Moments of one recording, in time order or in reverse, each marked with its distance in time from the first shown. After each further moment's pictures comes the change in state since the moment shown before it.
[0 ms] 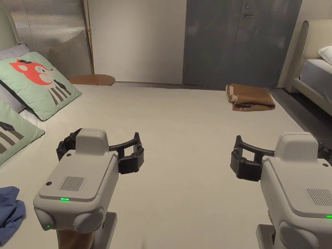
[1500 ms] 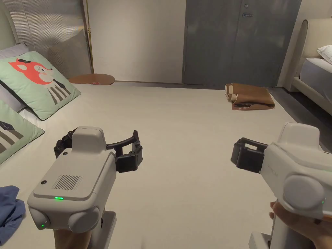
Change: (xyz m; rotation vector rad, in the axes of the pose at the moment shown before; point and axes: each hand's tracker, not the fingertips) left arm -0.003 0.003 0.004 0.002 -0.015 0.020; right arm 0.004 0.033 -0.012 -0.413 -0.101 -0.204
